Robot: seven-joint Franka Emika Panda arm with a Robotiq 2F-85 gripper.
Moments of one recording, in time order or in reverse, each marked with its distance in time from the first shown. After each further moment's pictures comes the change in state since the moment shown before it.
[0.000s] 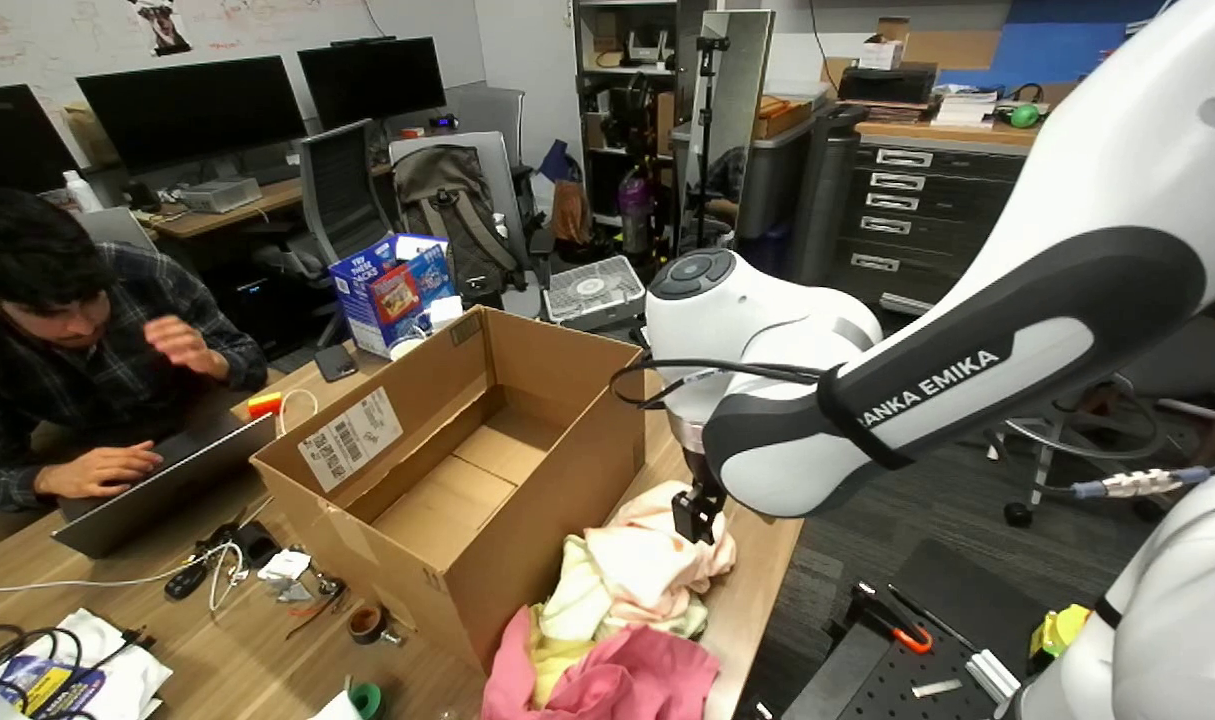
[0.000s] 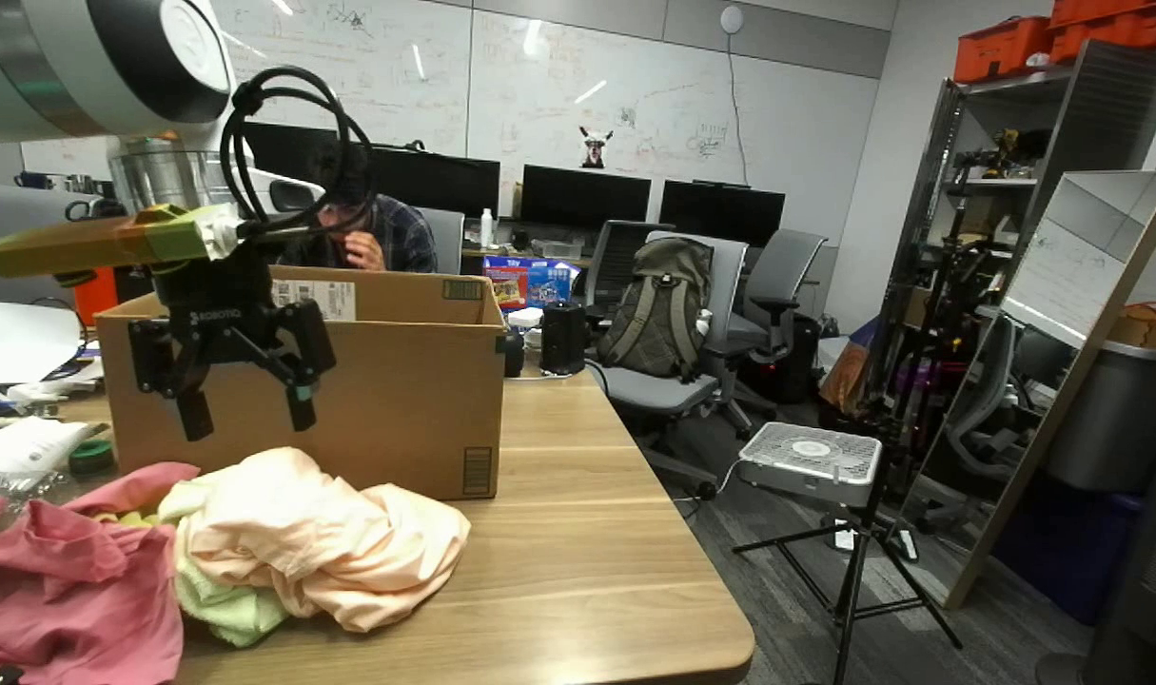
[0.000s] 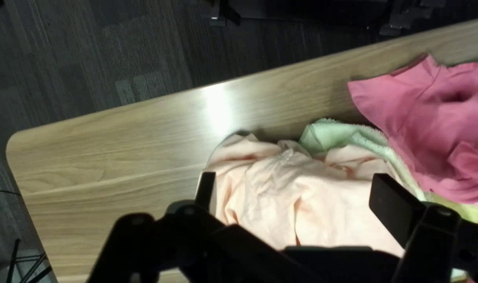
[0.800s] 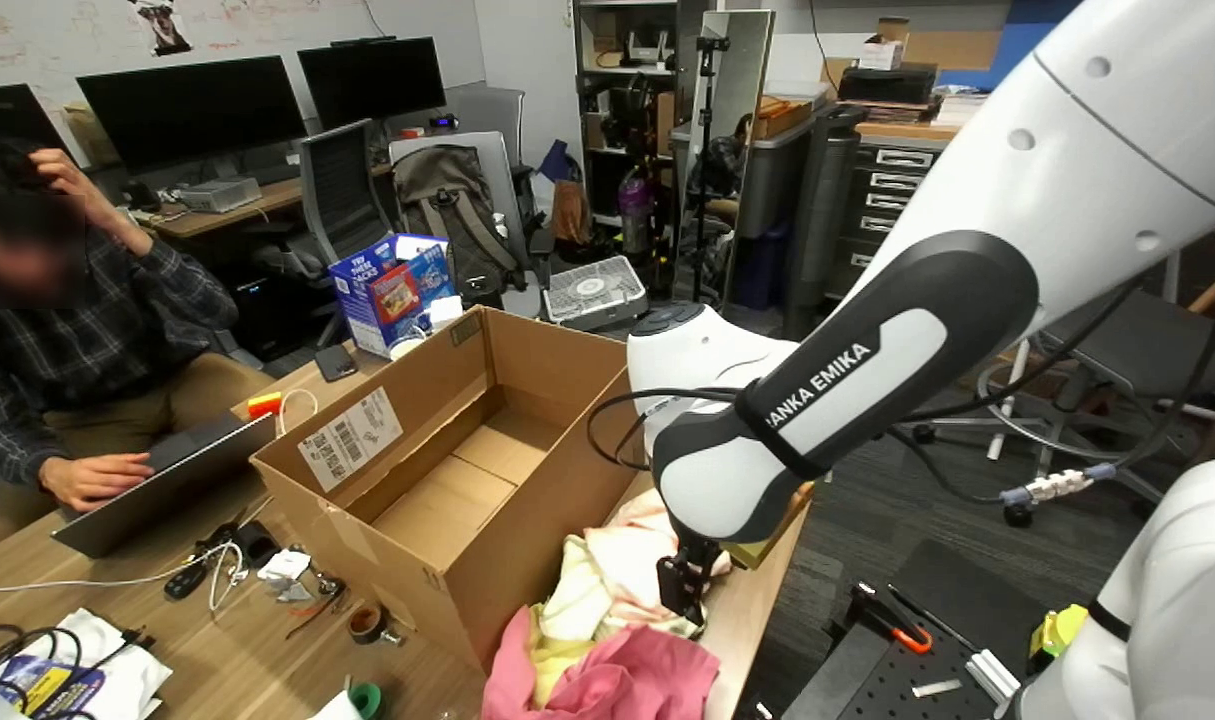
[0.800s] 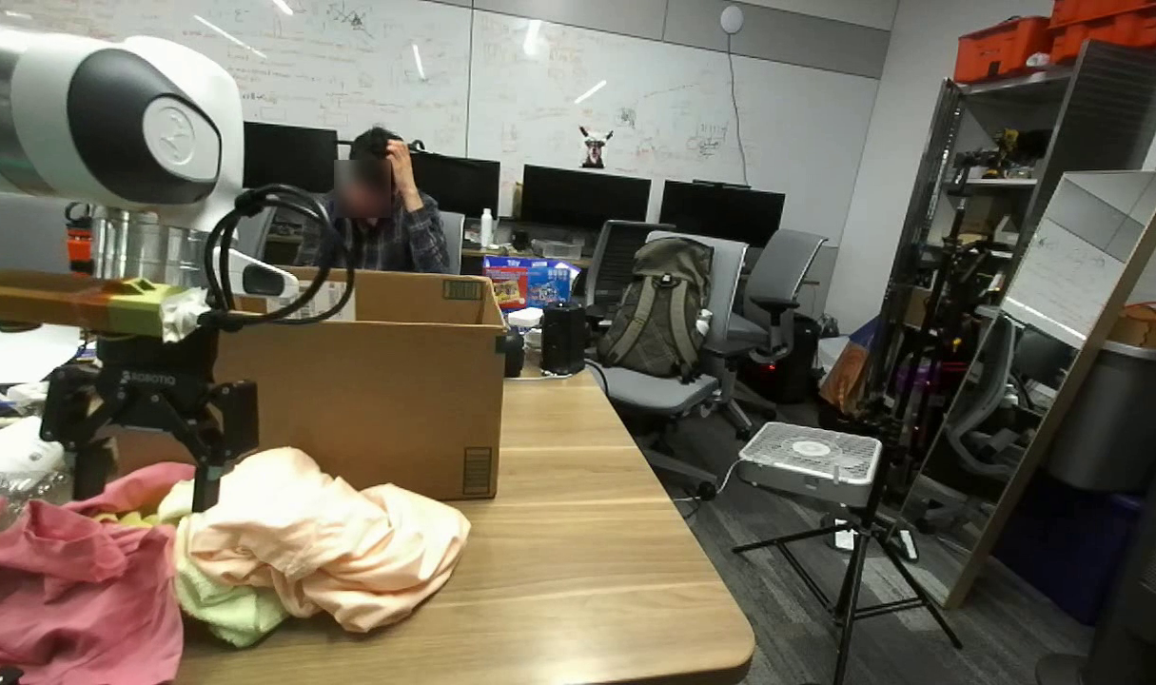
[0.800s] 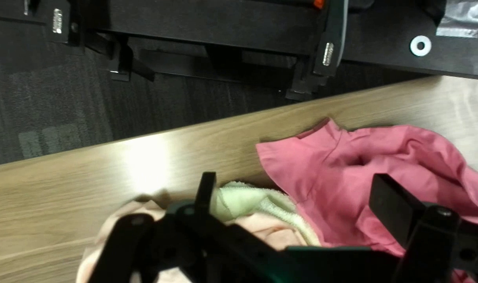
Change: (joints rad) arm 0.111 0.172 -0.046 0.025 0.293 0.000 -0.187
